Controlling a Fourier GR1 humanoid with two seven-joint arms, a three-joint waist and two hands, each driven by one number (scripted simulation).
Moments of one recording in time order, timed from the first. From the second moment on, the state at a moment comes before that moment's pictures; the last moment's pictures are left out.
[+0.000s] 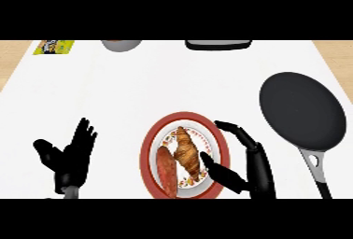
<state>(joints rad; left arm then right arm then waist) 0.03 0.25 -0.20 -1.41 0.43 0.40 0.06 0.00 -0.18 0.51 -1.66 0.24 -0.55 -0.06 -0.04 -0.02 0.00</state>
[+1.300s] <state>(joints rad) 0.04 0.24 -0.22 -1.43 0.41 0.35 0.05 -0.21 0.00 0.62 -1.66 1.08 -0.01 1.01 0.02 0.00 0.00</state>
